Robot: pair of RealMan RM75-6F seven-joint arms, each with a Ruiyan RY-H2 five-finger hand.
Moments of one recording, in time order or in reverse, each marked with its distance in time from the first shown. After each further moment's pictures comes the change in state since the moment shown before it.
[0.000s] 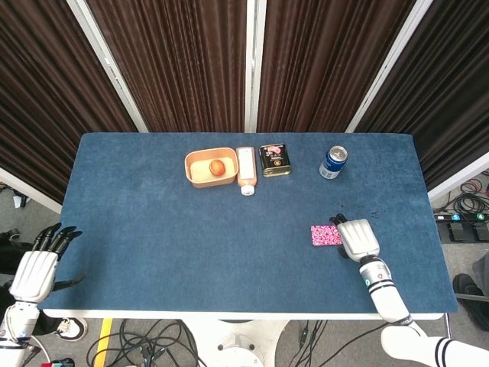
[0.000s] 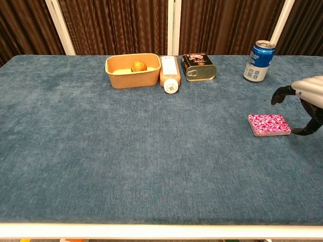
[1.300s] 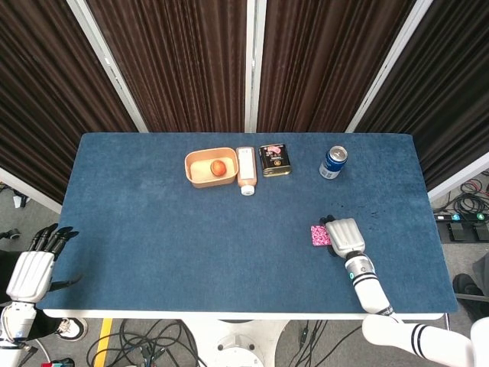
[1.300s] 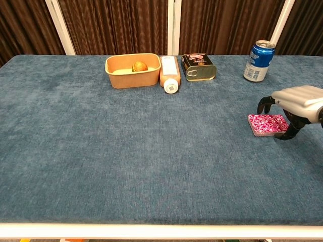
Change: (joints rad) left arm 0.003 0.005 0.001 0.014 -0.008 -0.009 -0.030; right arm 0.110 -0.104 -0.038 0.082 0.174 -0.011 -0.042
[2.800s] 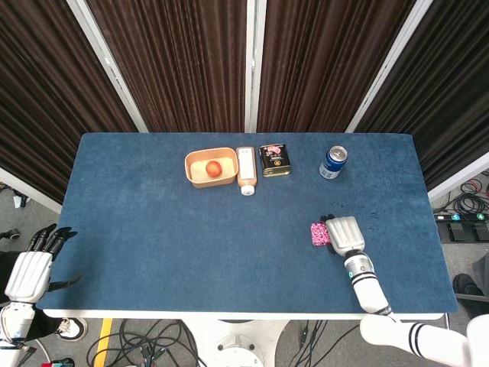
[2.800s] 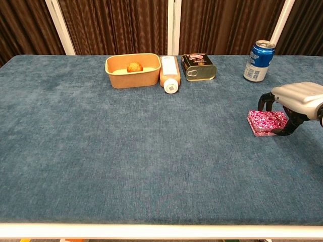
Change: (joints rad) left arm 0.003 0.003 -0.001 0.004 -0.005 -0.005 -0.024; right arm 0.015 -0.005 -0.011 -0.004 0.009 0.046 0.014
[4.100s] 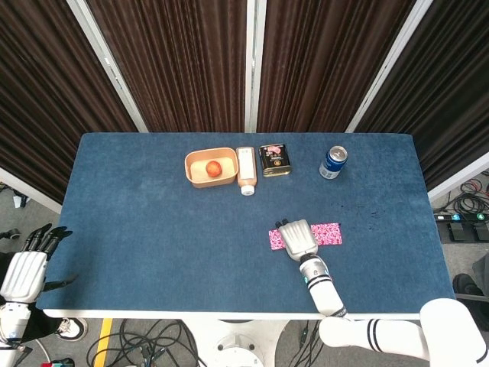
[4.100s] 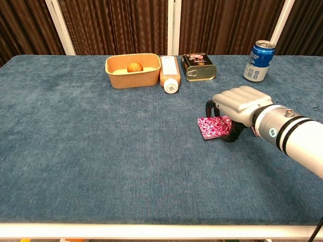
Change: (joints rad) left arm 0.005 0.007 -0.005 0.015 -0.009 0.002 -0.044; right arm 0.141 -0.204 0.027 -0.041 0.106 0.060 -0.255
